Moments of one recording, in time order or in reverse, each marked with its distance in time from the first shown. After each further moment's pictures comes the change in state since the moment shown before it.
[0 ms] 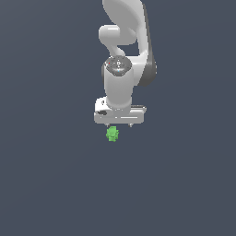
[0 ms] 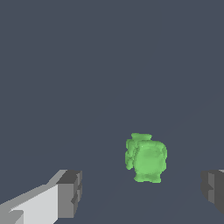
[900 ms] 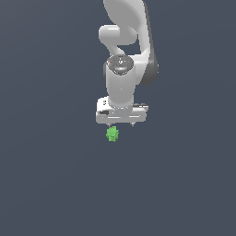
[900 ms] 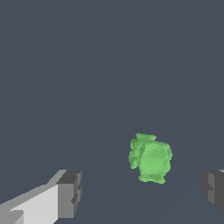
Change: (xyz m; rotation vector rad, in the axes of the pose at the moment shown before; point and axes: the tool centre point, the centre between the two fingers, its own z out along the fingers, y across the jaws) arm 0.000 -0.008 -0.003 0.011 0.001 -0.041
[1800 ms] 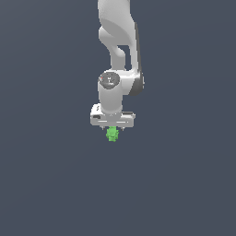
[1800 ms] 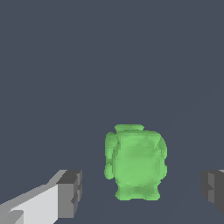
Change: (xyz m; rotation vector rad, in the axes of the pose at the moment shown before) arm -0.029 0.040 0.070 -0.021 0.023 0.102
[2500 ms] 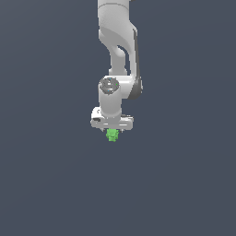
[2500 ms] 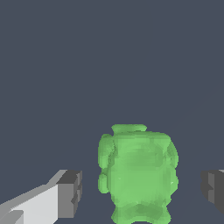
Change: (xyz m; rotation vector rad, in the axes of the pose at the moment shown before) arm -0.003 0.004 0.025 -0.002 0.004 0.009
